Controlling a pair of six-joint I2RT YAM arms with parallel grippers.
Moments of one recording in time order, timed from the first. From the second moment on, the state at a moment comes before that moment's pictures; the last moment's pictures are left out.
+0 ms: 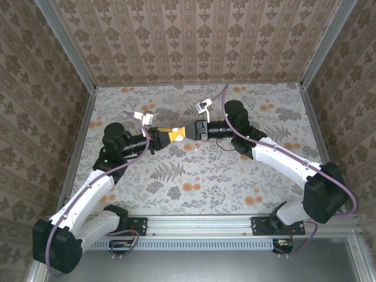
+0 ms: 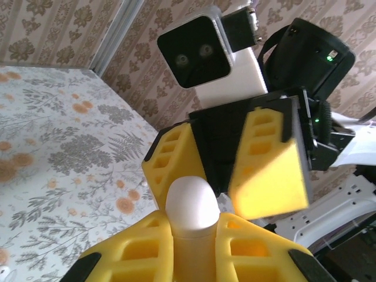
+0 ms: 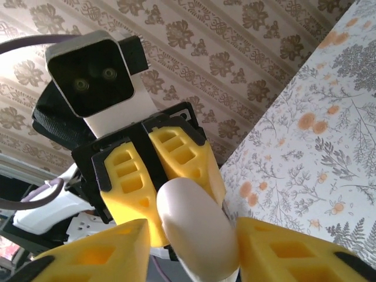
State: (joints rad) left arm -0.42 0.94 0.67 0.26 0.88 -0.63; right arm 0.60 1.43 1.06 0.23 -0.84 0.83
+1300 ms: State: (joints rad) left arm -0.42 0.97 0.67 0.23 0.93 -0.65; right arm 0.59 1.43 1.03 0.31 -0.83 0.83
